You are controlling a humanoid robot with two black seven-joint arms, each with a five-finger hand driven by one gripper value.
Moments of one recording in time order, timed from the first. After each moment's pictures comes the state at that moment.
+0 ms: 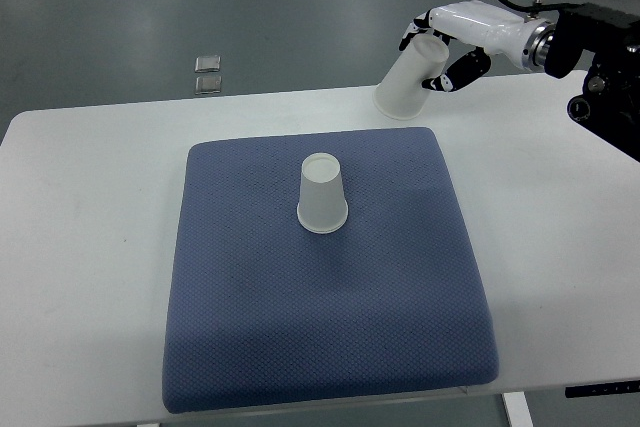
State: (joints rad) left arm 0.01 0.00 -0.15 -0.16 0.08 0.04 -0.04; right arm 1.08 -0.55 0.46 1.13 -1.59 0.12 0.13
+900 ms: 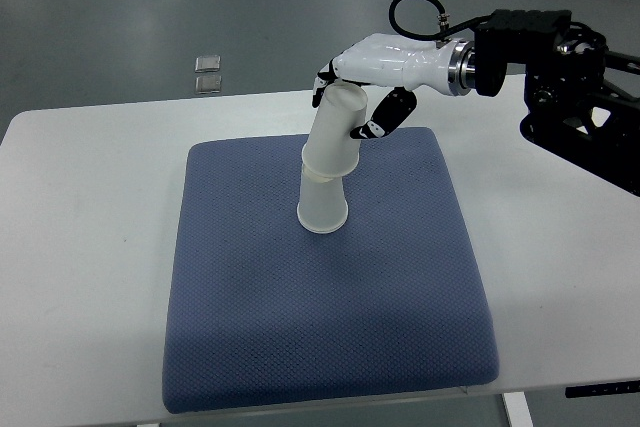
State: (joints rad) left arm 0.01 0.00 -0.15 -0.16 0.08 0.04 -0.04; right arm 1.11 -0.48 0.47 1.34 -1.72 0.33 0.11
